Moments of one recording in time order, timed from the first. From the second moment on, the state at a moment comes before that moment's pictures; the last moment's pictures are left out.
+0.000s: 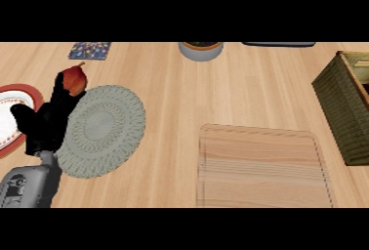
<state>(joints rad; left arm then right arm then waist) -0.23 0.22 0.12 -1.45 -0.01 0.06 0.15 0.11 -1.31 -0.18 -1.88 -0.66 -0.05 0.02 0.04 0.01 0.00</state>
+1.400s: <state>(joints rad) -0.22 0.20 0.12 -1.48 -0.03 0.07 0.18 -0.47 -1.10 0.08 -1.24 0.18 -0.08 -0.47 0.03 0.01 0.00</state>
